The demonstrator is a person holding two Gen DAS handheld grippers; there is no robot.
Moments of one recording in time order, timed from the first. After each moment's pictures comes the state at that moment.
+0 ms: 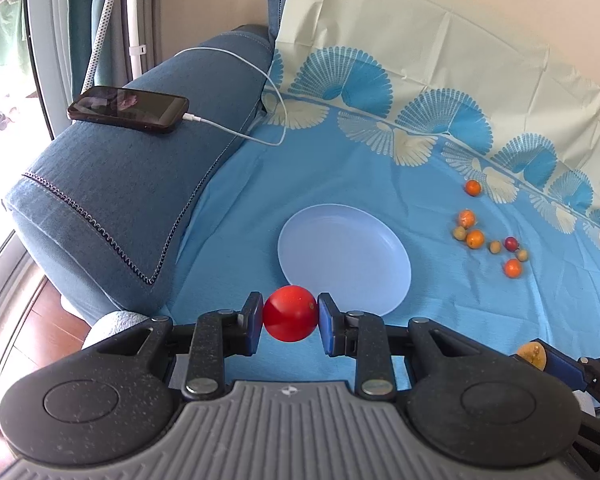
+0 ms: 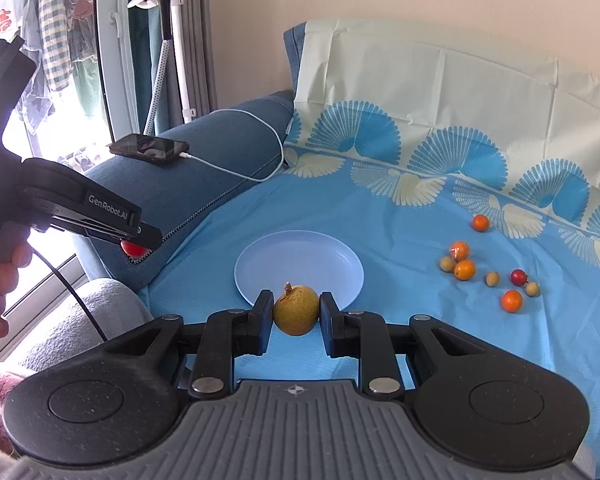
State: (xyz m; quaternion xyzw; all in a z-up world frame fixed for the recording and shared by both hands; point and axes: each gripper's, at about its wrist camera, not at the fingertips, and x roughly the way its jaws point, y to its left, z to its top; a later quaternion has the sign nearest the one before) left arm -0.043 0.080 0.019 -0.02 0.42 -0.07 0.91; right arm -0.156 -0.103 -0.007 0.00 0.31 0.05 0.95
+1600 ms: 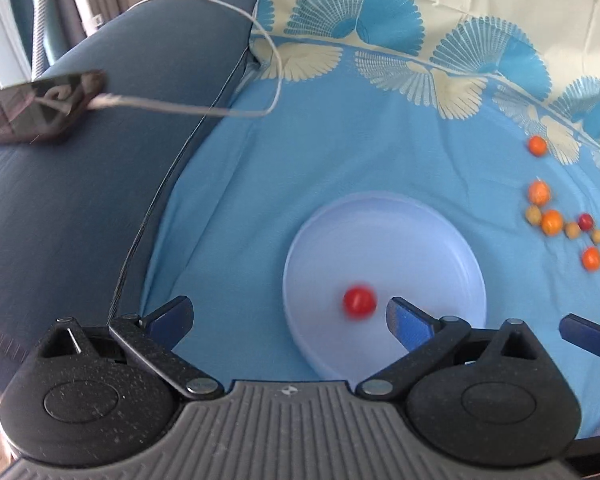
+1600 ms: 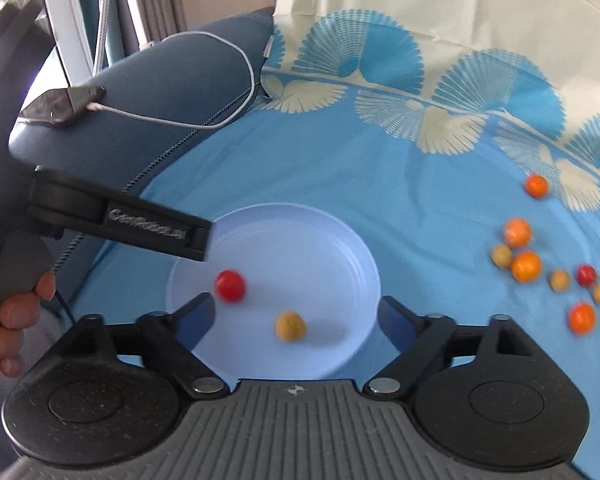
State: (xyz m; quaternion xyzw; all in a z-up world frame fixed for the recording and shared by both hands) left arm 0.098 0.038 -0.058 0.06 0.49 -0.06 0.87; right arm 0.024 -0.113 -0.082 0.03 0.42 0.05 0.91
